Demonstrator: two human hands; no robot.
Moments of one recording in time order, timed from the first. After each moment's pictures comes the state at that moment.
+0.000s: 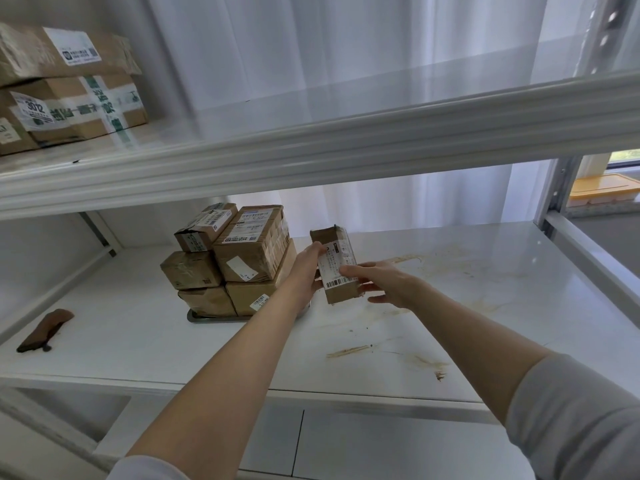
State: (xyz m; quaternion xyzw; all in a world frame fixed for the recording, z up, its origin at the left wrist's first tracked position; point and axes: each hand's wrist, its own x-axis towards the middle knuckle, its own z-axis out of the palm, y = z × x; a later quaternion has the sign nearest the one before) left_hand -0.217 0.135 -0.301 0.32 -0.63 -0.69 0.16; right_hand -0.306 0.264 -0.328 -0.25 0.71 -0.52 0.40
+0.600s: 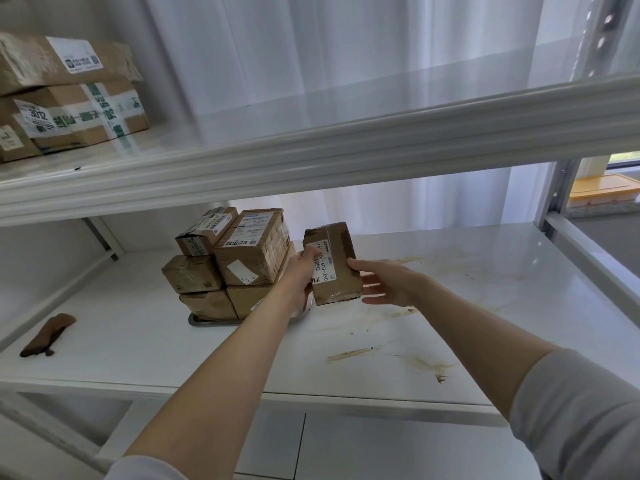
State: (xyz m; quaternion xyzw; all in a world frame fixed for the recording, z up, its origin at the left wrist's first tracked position) left_hand -0.215 0.127 -0.301 0.35 -0.62 -0.68 0.19; right_hand -0.319 0.268 -0.325 -0.22 0.66 -0.57 0.45
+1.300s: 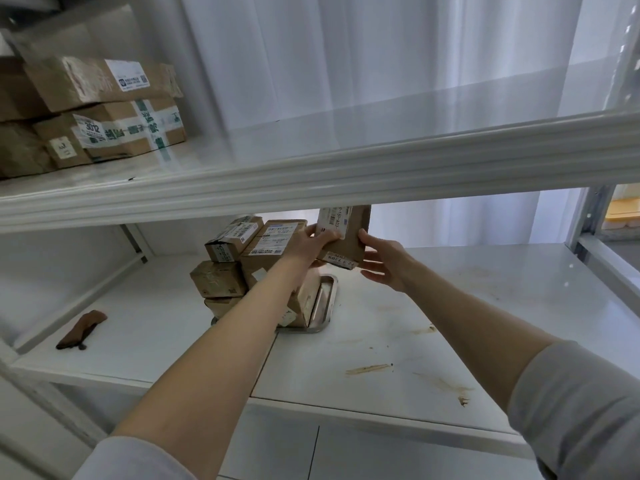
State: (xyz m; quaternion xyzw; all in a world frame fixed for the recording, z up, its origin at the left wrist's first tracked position) left_hand -0.202 0.108 -0.237 0.29 -0.73 -0.59 0.22; right_hand -0.310 0.227 -0.276 -0.17 0.60 -0.68 0.37
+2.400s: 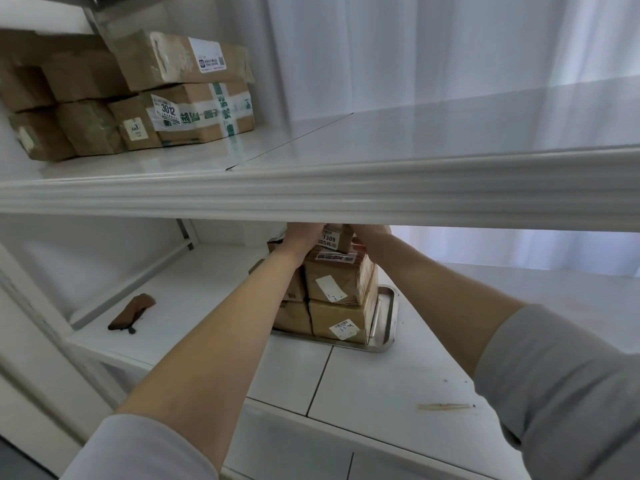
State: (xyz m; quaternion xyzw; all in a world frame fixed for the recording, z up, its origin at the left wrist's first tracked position) left_hand -0.156 -0.022 -0.211 0.31 -0.77 -0.47 0.30; right_hand -0.263 0.043 -0.233 -0.19 0.69 -0.65 0.27
